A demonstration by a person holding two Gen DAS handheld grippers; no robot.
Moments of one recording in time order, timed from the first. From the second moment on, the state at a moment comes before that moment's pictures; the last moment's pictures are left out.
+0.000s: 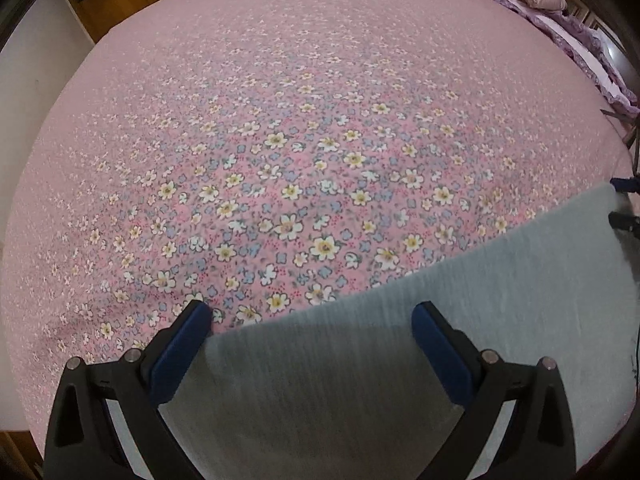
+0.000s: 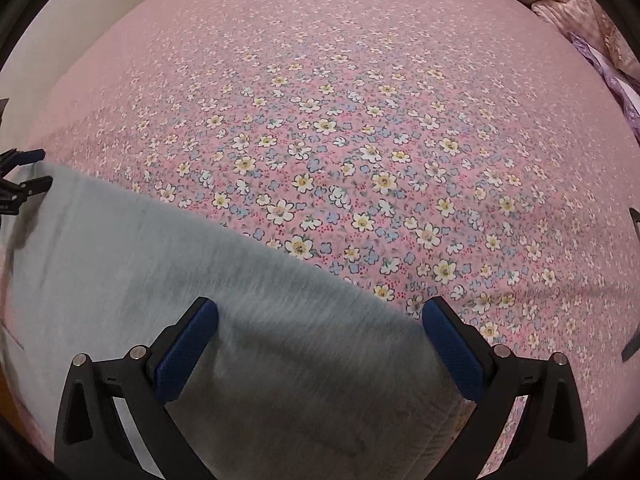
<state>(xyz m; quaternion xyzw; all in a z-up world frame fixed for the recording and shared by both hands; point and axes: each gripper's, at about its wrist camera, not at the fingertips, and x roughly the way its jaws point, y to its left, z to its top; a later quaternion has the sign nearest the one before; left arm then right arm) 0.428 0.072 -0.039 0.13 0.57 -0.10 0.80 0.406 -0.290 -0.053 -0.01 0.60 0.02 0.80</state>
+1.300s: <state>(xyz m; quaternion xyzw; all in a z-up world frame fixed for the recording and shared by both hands) 0.150 0.055 0.098 0.06 0.44 -0.10 0.89 0.187 -0.235 0.094 -0.07 0.48 0.08 0.87</state>
